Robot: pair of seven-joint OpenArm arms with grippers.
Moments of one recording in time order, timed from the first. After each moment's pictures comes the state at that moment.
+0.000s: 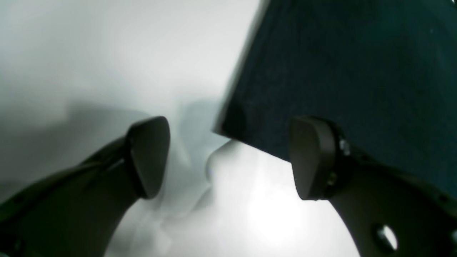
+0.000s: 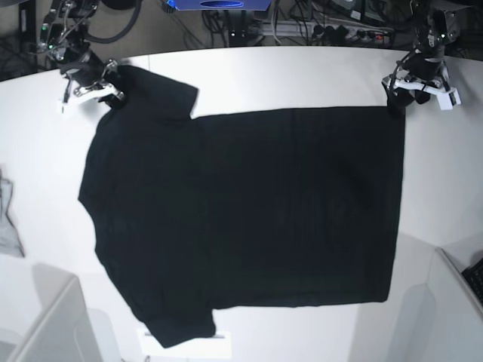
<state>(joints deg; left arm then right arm) 34.9 -18.8 -24.3 92.6 -49.3 -5.8 23.8 -25.4 5.1 26.2 92.6 46.0 9.1 -50.0</state>
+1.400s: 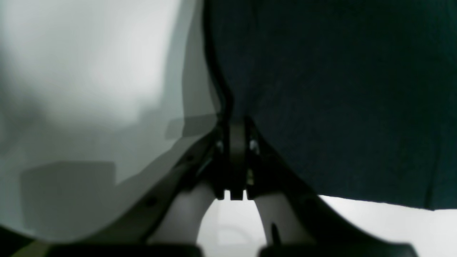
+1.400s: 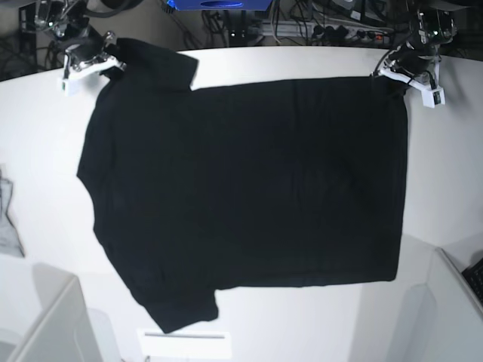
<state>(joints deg) 38.1 -16.7 -24.3 100.9 -39.9 -5.9 35.1 -35.5 4.9 26.4 101.6 43.4 8.4 -51.7</state>
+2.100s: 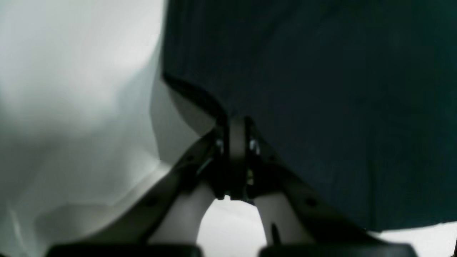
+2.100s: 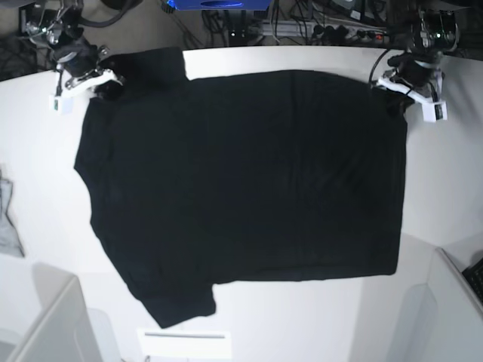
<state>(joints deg) 37.2 -16.8 -24.4 110.0 -39.9 -5.7 37.9 -32.9 5.0 26.4 111.9 42.8 6.0 -56.0</state>
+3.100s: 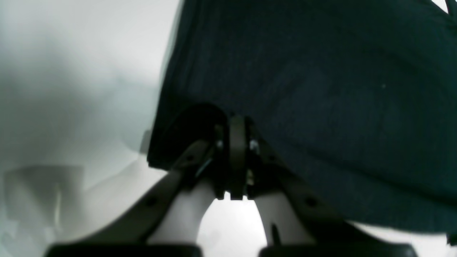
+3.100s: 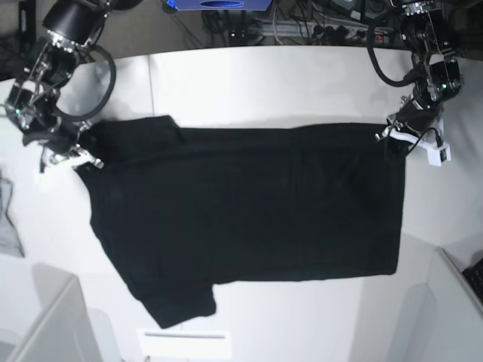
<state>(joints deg) 18.6 -16.7 -24.4 101.6 -39.7 0.9 49.0 -2.8 8.8 29.5 96.7 41.6 4.8 -72.5</state>
